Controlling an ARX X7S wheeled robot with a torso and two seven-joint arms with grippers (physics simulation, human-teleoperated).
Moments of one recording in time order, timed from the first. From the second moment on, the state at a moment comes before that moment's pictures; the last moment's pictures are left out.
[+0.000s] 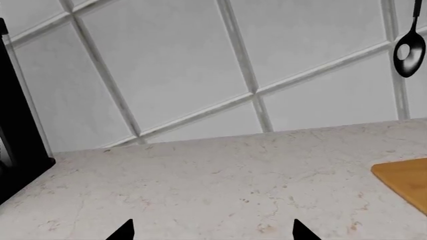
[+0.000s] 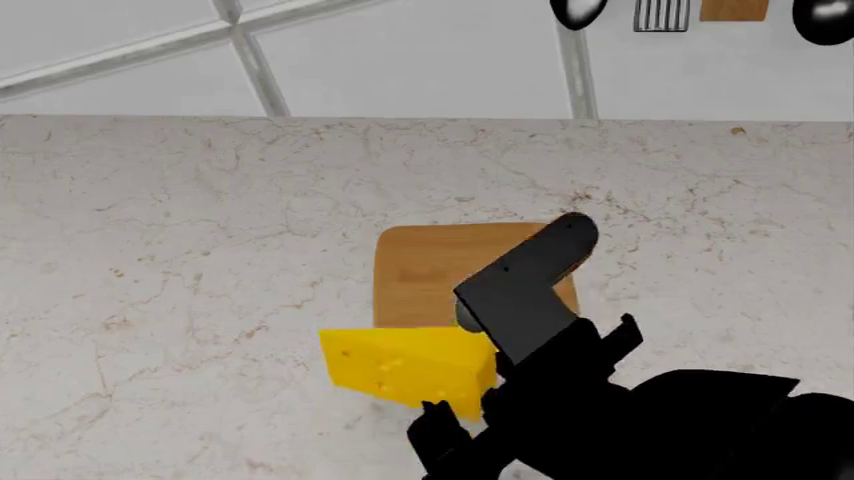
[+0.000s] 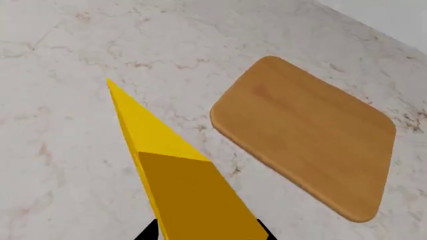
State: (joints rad) left arm -0.04 -0.71 -0.46 0.81 -0.91 -0.91 -0.27; right arm 0.98 0.62 -0.65 -0.22 1.04 1.20 0.08
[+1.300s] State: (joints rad) left arm -0.02 -0.71 -0.49 0.79 -0.93 -0.88 -0.26; right arm 1.22 0.10 -0.60 1.20 0.57 0.39 0.04
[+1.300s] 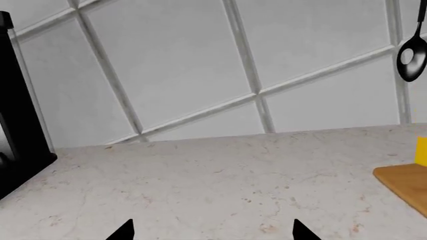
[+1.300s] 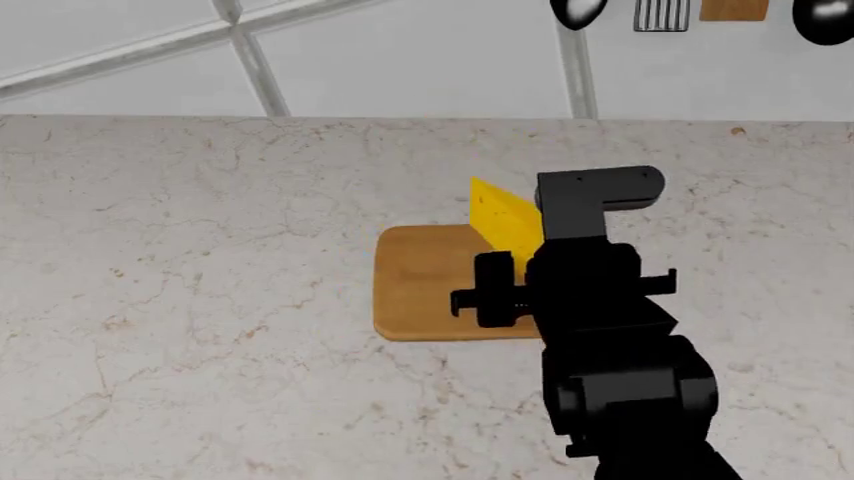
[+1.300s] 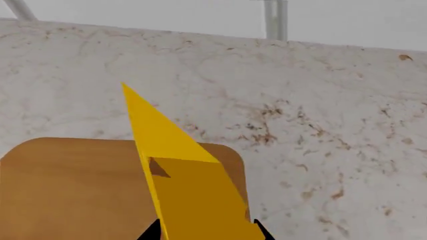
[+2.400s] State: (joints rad) left arm -0.01 -0.72 -0.47 0.79 -0.94 -0.88 -0.27; right arm 1.08 0.25 -0.58 0.62 0.58 0.64 0.20
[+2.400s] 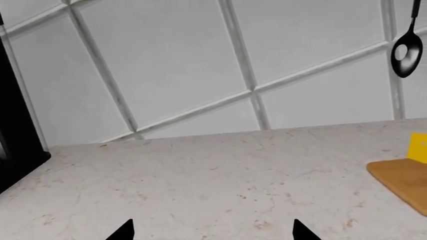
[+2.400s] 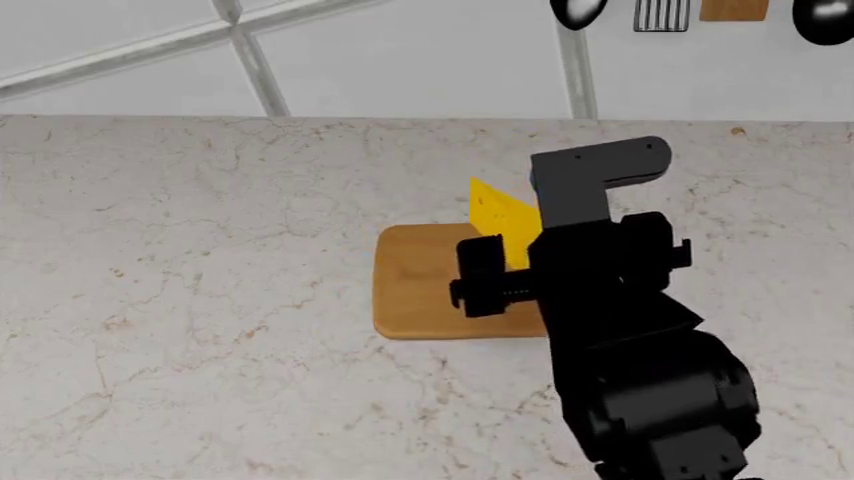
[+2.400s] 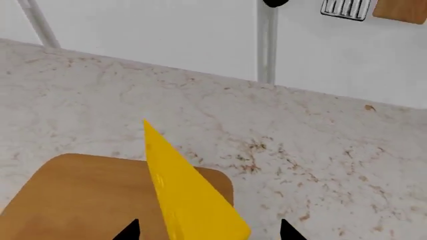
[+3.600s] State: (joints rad) left arm -0.01 -0.73 -0.51 0.81 -1.00 -0.88 -0.30; right arm 1.03 0.59 -0.46 -0.80 2.05 1.09 0.97
